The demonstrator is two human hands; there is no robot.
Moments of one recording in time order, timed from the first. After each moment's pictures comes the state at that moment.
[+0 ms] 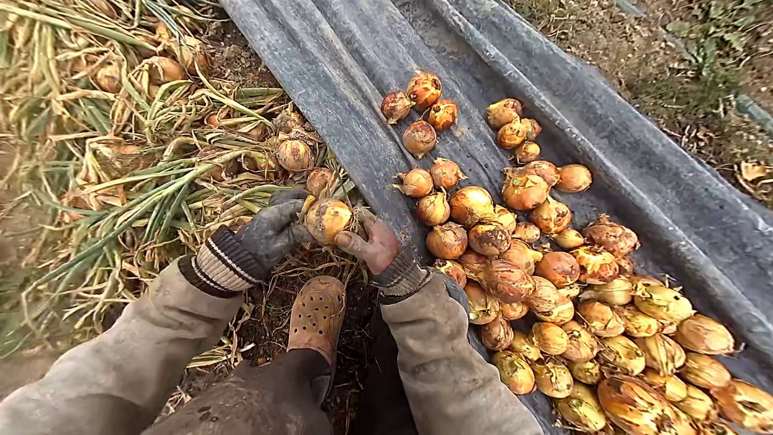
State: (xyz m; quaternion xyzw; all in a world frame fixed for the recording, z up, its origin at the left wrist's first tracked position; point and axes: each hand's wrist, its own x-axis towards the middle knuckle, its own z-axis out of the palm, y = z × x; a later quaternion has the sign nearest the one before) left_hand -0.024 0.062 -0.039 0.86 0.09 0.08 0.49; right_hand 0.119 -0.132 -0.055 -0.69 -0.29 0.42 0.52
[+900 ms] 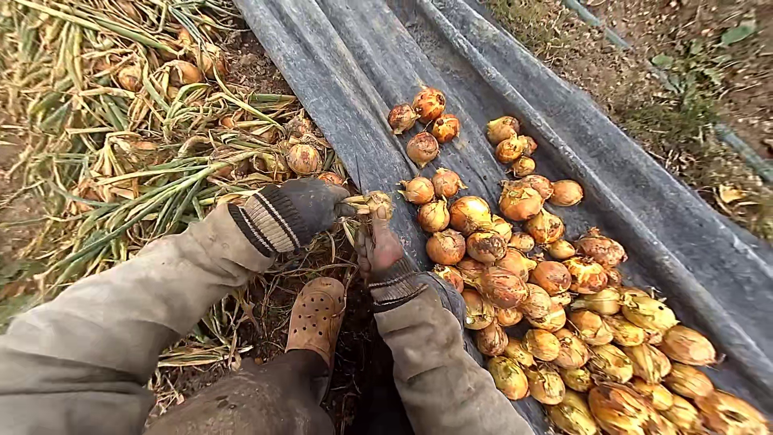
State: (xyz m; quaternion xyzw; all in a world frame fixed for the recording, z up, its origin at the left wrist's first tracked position) left_hand 0.049 0.050 0.019 0.95 0.14 -0.21 0.18; right_hand 0.094 -0.123 -0.050 -0.65 0.02 0.47 0.59
